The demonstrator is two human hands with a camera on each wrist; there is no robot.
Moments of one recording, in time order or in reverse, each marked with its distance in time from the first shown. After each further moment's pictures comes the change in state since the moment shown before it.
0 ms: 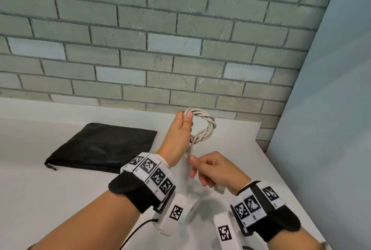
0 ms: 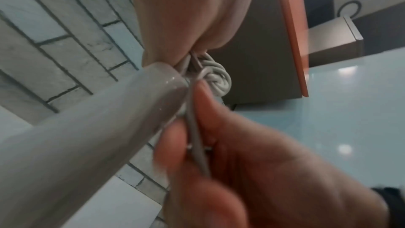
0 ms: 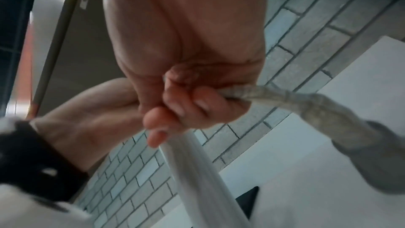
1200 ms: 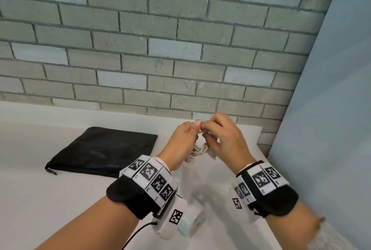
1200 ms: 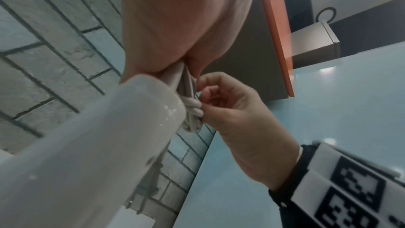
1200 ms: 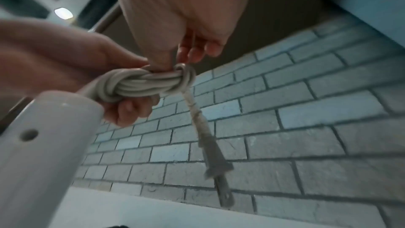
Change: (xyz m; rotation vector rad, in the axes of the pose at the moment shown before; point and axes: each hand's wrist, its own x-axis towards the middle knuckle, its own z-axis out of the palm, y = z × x) left_hand 0.002 0.010 0.005 0.001 -0.105 -0.132; right_hand 0.029 -0.023 -0.038 -0.810 0.631 -0.711
